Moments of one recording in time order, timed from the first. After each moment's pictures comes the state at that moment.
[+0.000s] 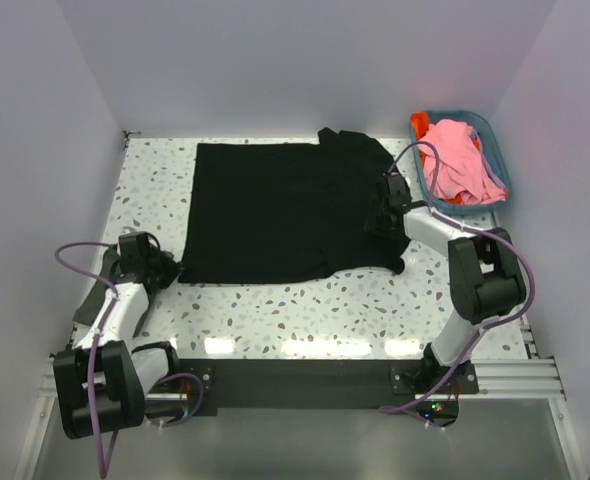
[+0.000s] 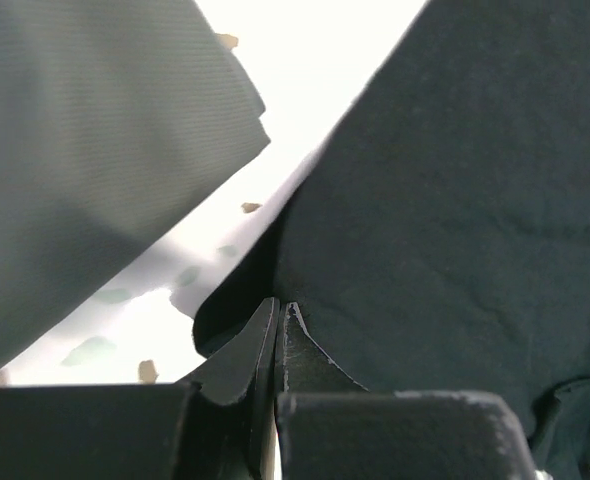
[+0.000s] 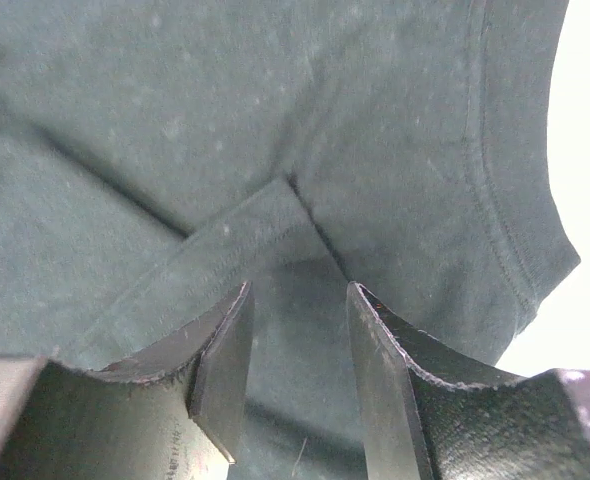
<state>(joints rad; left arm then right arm) 0.20 1.08 0.44 -0.23 0.10 -0.77 0.28 1.73 1.05 -0.28 0.18 0.45</state>
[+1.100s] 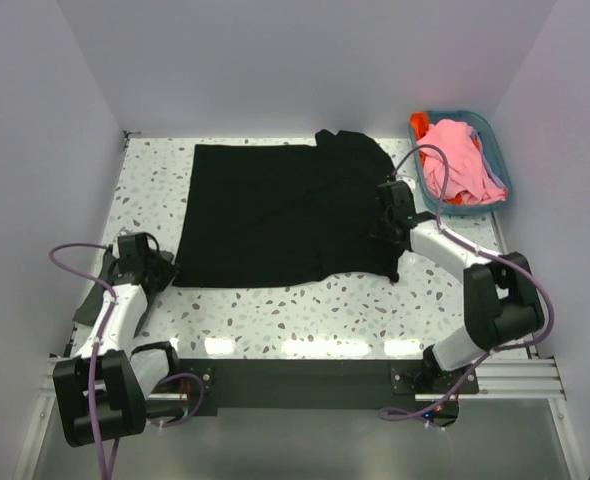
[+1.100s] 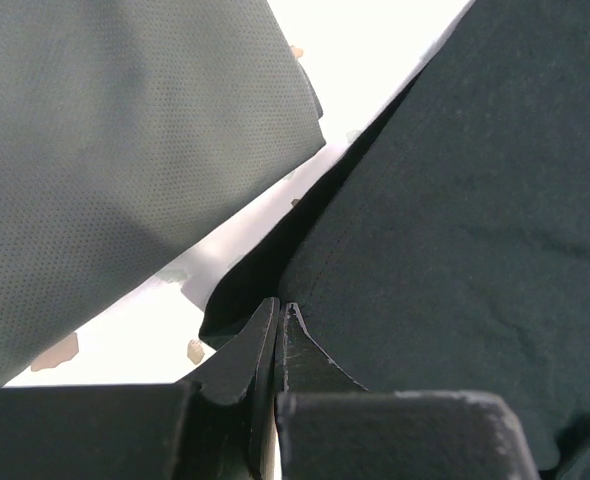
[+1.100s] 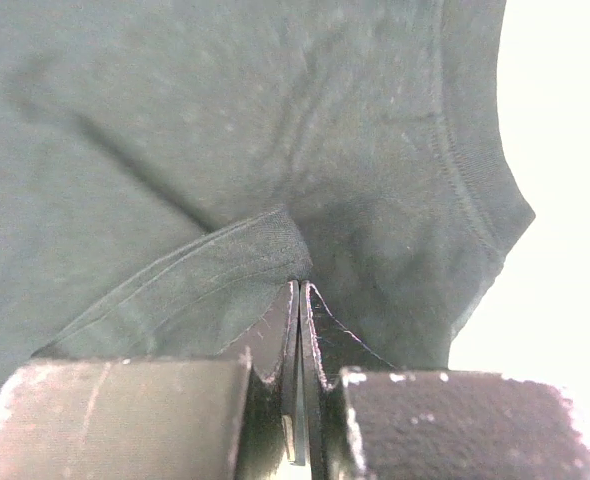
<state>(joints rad) 0.20 1.02 0.47 -0.35 0.00 -0.76 0.32 1.58 0.94 -0.26 0.25 0.48</state>
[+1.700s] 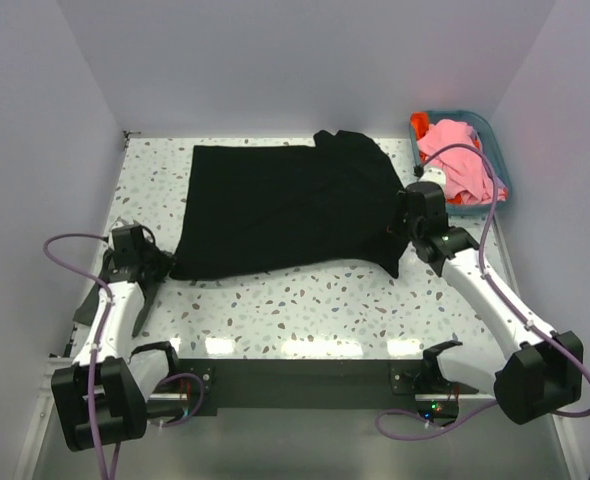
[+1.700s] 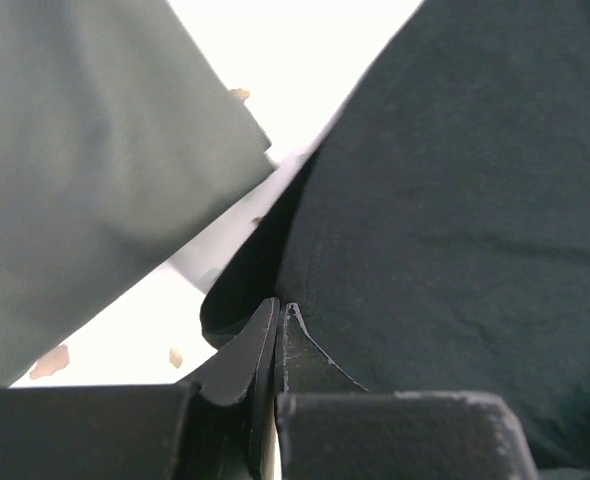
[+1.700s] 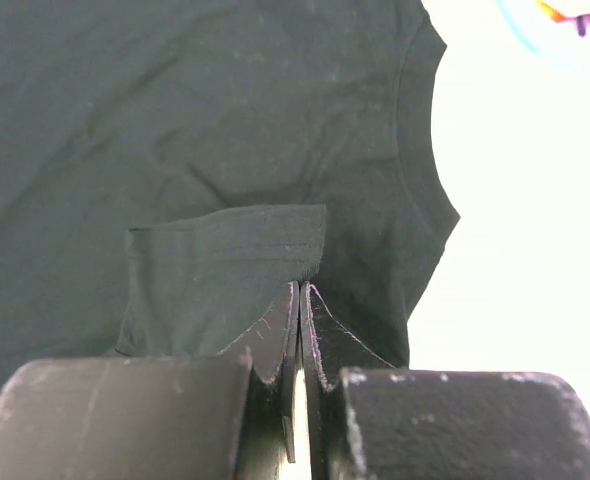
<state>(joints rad) 0.20 0.99 0.53 -0.39 0.00 -0.73 0.32 1.16 0.91 -0.37 0.27 0.45</state>
